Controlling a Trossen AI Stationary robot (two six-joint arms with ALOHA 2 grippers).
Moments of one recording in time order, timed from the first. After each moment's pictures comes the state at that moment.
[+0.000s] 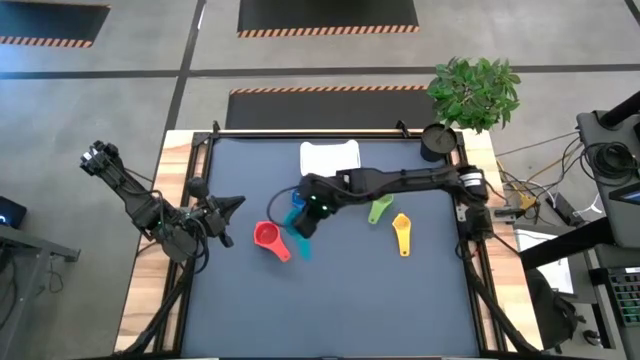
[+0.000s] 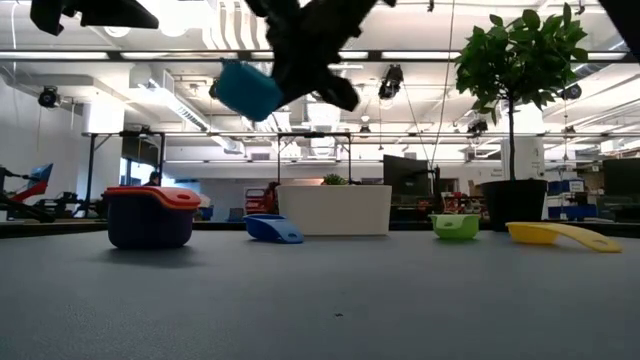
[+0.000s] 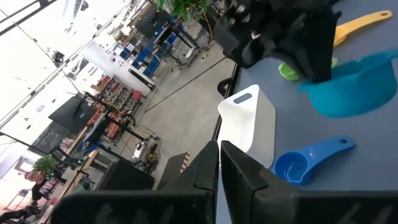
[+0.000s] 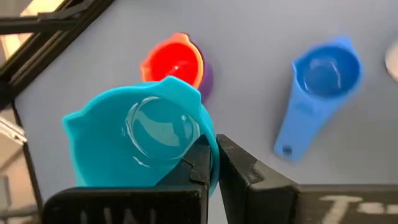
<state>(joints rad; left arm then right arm) -0.72 0.77 0.70 -0.59 -1.28 0.13 -0.02 1.99 1.81 -0.69 -0.06 0.63</state>
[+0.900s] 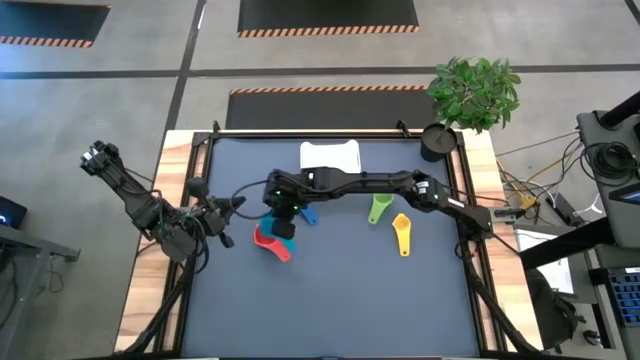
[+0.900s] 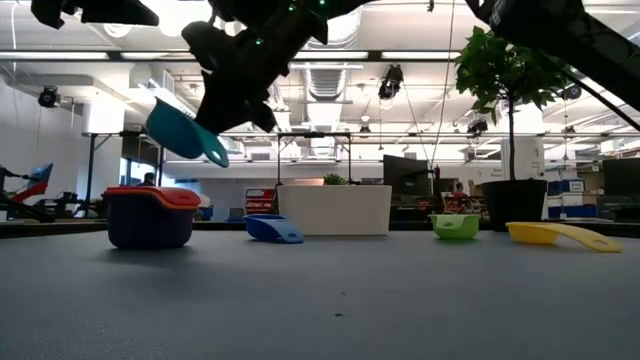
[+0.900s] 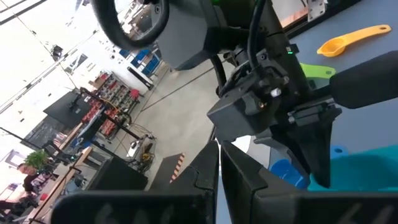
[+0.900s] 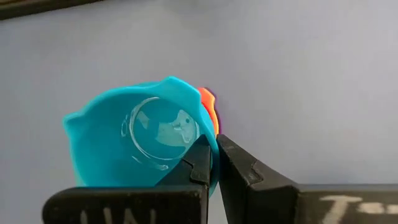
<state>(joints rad) -0.72 0.77 0.70 -0.56 -1.28 0.10 -0.06 2.39 2.34 -0.78 -0.14 0.10</state>
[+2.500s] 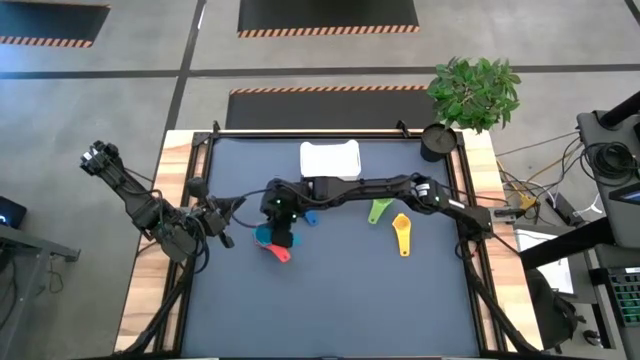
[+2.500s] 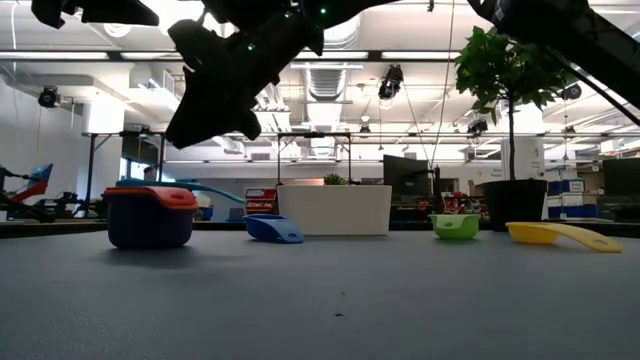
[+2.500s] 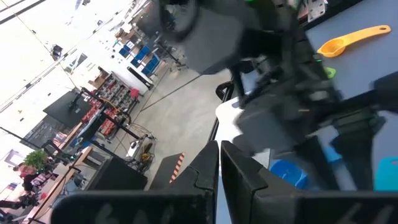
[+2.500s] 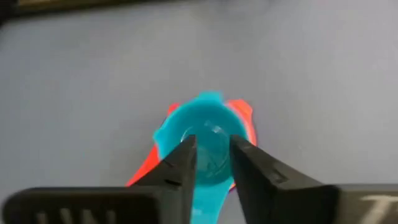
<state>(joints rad) -0.72 0.77 0.70 -0.56 -1.28 0.10 -0.03 2.39 2.24 -0.63 -0.18 0.07</state>
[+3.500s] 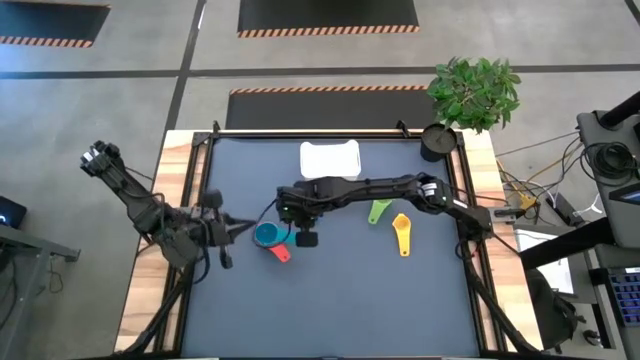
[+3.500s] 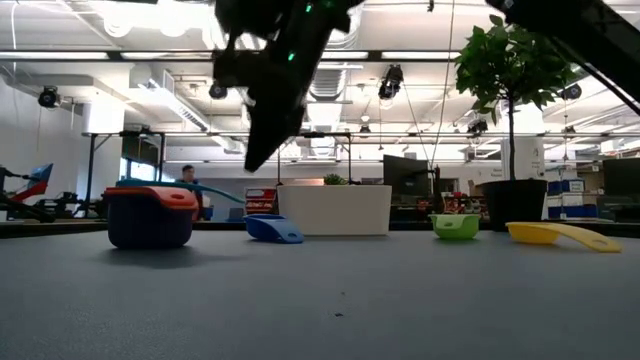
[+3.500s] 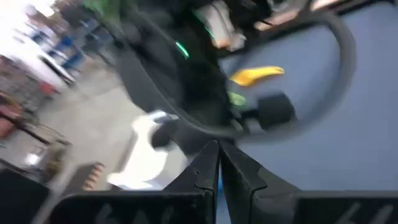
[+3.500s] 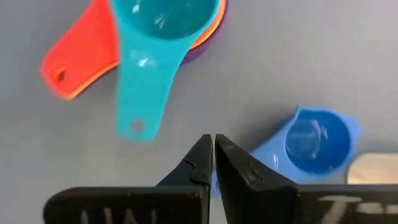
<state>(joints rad) -0.74 0.87 0.77 -0.51 -0.98 -0.07 -0.01 2.32 2.20 -0.99 0.00 -0.11</state>
